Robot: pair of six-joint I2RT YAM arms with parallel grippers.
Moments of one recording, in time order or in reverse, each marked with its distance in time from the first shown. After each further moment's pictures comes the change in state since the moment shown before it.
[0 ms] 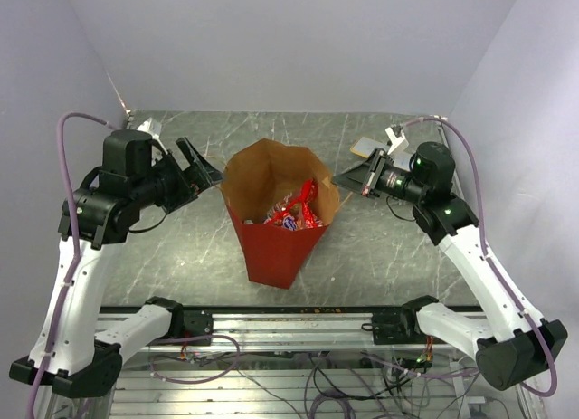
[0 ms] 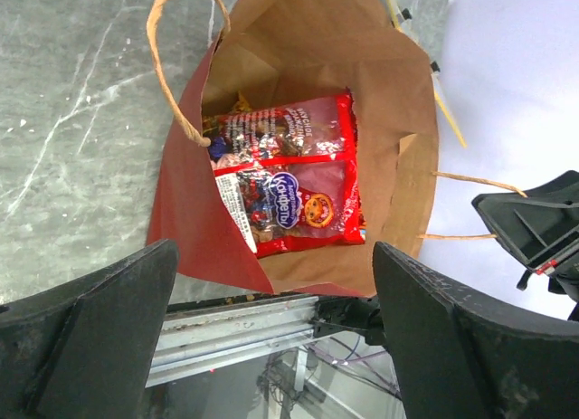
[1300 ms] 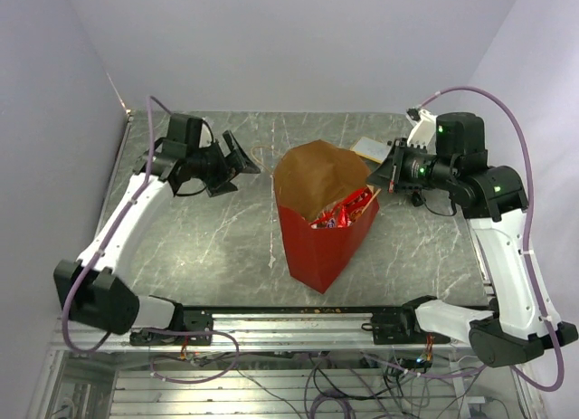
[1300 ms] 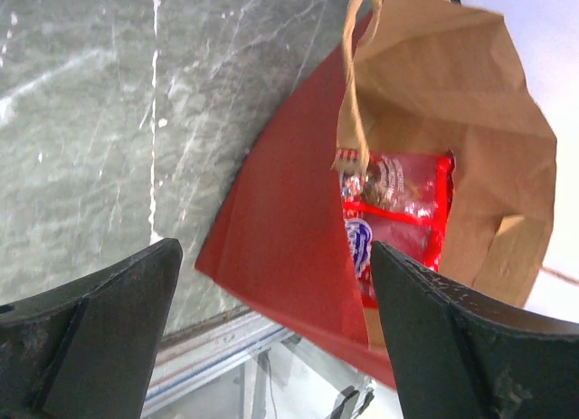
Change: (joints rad) left arm 0.000 0.286 -0.216 0.369 0.237 -0.015; right arm -0.010 0.153 0.645 -0.903 0.269 -0.452
